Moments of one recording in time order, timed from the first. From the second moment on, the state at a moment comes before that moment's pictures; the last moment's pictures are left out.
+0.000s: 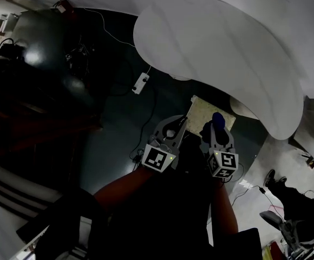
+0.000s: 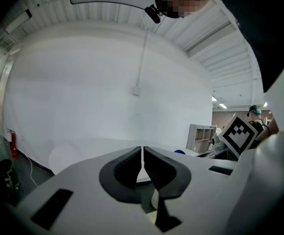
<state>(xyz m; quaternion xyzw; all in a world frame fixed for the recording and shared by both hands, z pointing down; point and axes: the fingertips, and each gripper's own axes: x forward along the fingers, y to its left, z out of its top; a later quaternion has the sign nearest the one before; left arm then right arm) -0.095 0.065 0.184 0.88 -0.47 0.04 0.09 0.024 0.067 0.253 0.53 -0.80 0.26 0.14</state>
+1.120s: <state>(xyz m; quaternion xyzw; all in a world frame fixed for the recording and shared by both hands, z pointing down) -0.074 -0.003 0.461 0.82 -0.53 0.13 0.20 0.022 -0.029 0.574 0.48 -0.78 0.38 0.14</state>
